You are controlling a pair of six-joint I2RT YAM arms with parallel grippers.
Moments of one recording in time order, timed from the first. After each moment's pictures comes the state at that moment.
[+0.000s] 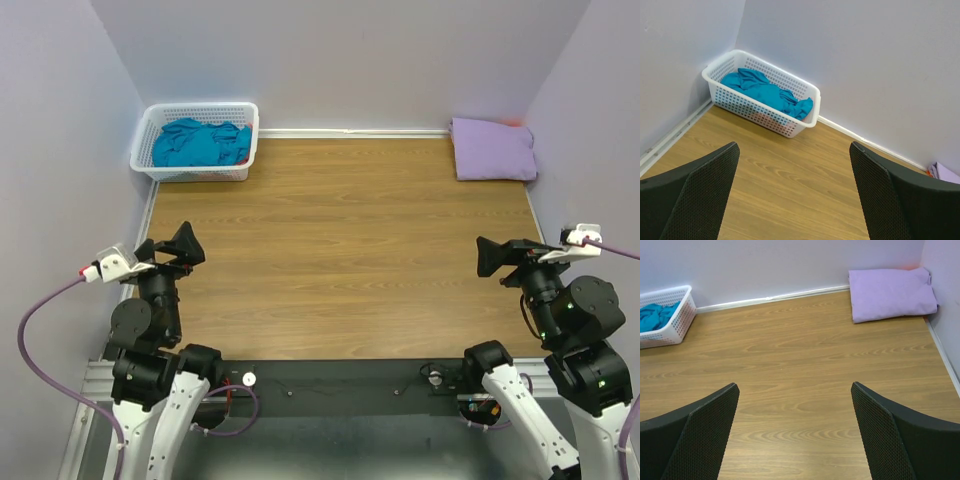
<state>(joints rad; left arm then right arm) -0.23 0.16 0.64 -0.27 -0.47 -0.36 0.29 0.35 0.98 -0.70 0.23 0.21</state>
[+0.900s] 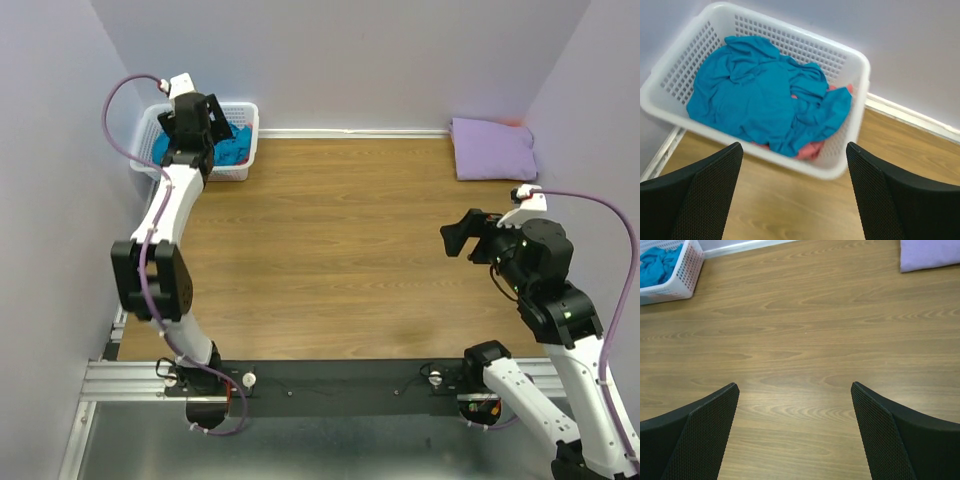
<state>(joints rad) -0.06 1.63 1.48 -0.16 -0.33 -0.29 0.29 0.62 0.98 -0.67 0.08 0.32</state>
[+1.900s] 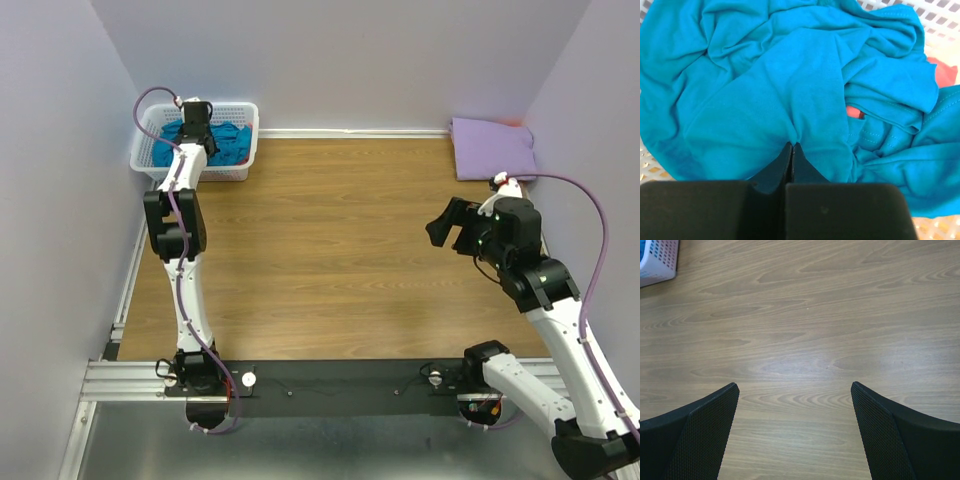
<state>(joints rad) 0.08 2.39 2.13 -0.41 -0.25 -0.22 0.30 0.81 0.98 -0.67 0.05 0.43</state>
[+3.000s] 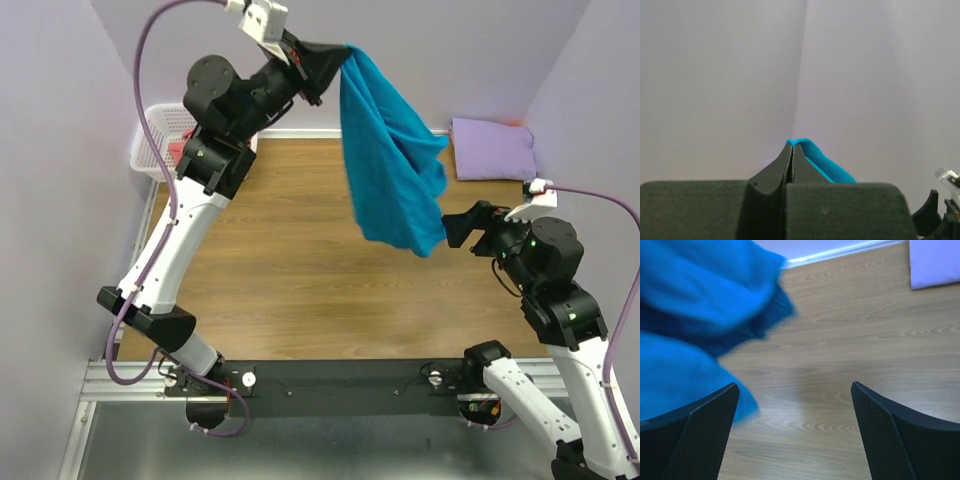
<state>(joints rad) -0.52 1.61 2.11 -0.05 0.32 -0.29 0.30 0.65 1.01 -0.61 0.07 0.38</state>
